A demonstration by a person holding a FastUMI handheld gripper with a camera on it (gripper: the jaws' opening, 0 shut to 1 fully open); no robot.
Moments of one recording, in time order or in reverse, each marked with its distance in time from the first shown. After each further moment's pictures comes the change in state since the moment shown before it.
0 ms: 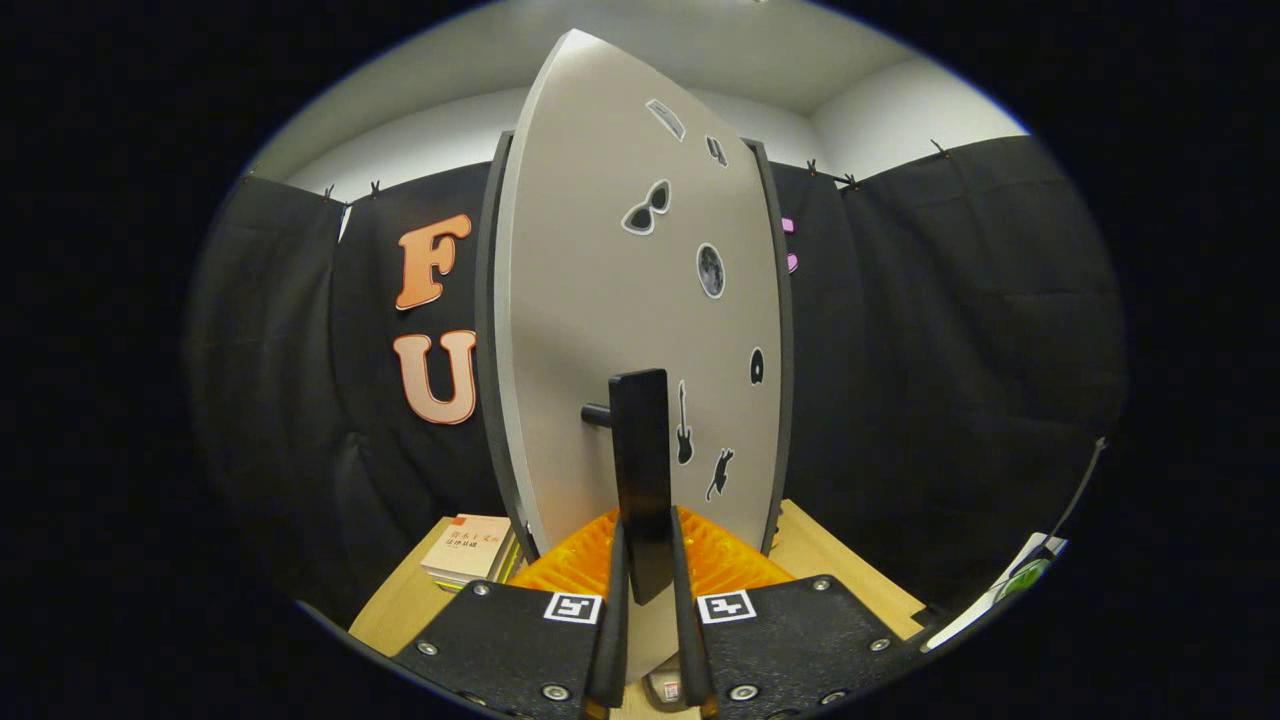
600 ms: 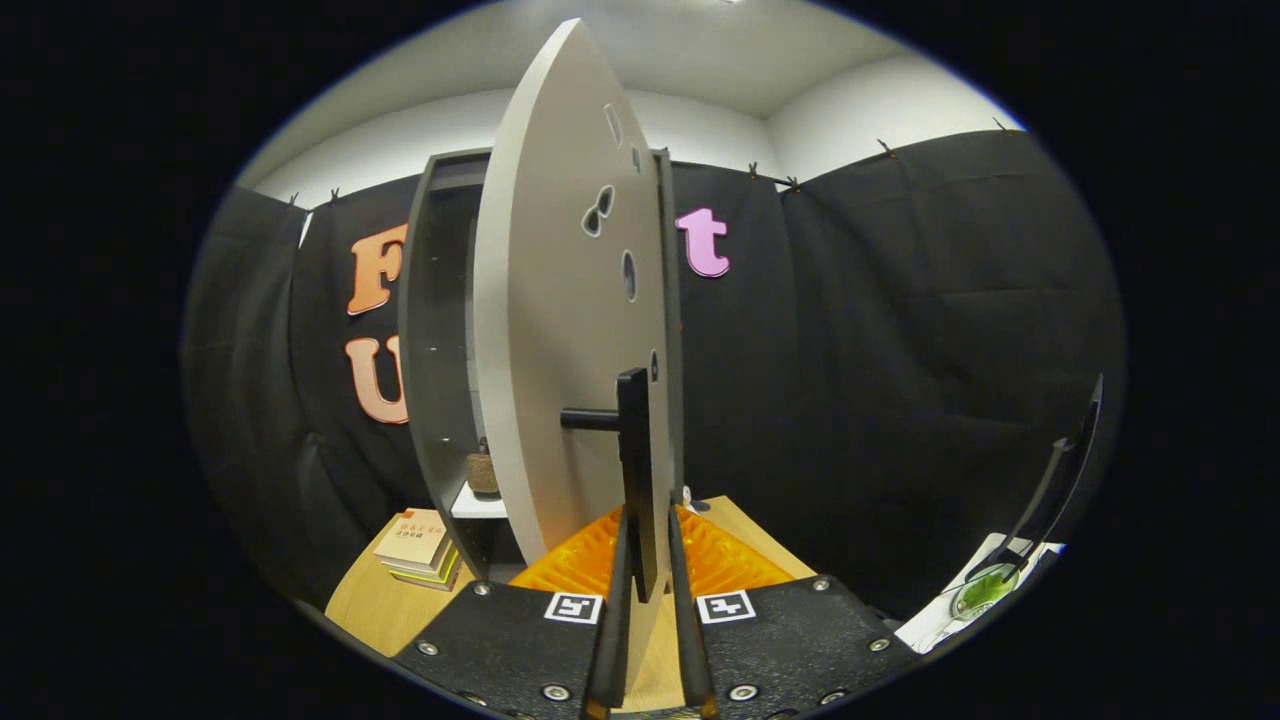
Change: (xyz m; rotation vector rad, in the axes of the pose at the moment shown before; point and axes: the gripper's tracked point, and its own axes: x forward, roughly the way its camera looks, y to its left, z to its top) arm -0.010 -0.055 0.000 0.030 0.004 -0.130
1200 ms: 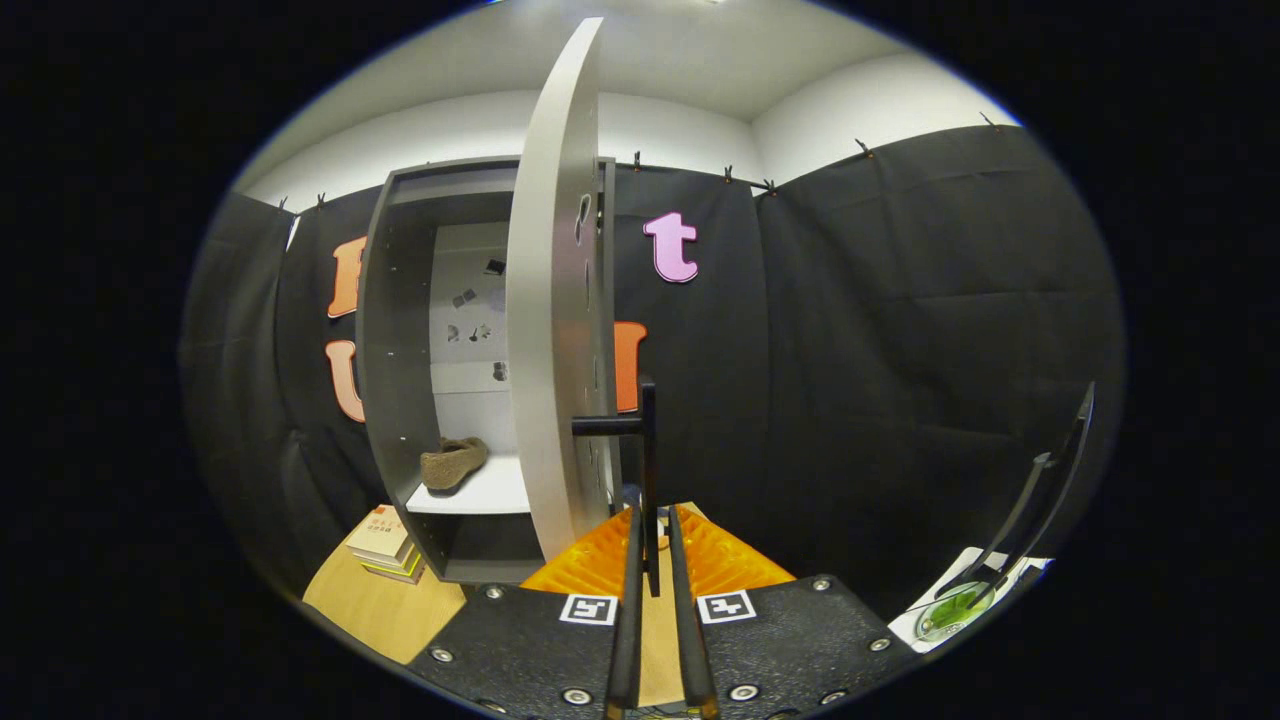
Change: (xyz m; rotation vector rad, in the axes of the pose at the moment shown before) arm 0.002 -0.028 0.001 -0.025 -0.011 -0.019
